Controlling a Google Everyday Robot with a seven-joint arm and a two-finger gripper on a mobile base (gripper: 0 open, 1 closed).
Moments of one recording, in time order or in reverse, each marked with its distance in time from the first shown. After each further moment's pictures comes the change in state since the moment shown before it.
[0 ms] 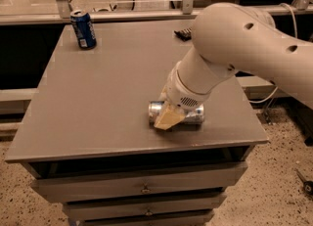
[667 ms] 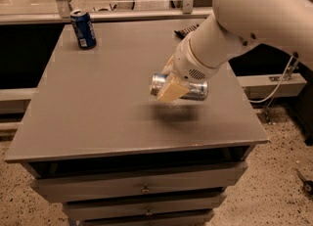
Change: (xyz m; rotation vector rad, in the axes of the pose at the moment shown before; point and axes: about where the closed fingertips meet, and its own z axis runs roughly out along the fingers) arm -0.022 -0.048 -0.044 0.107 -0.114 0.007
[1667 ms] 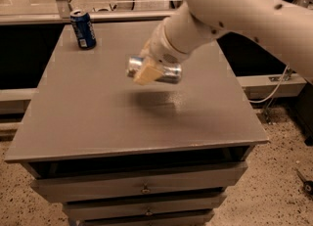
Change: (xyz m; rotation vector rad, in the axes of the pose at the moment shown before) arm -0.058 -0.041 0.028 0.045 -0.106 -0.052
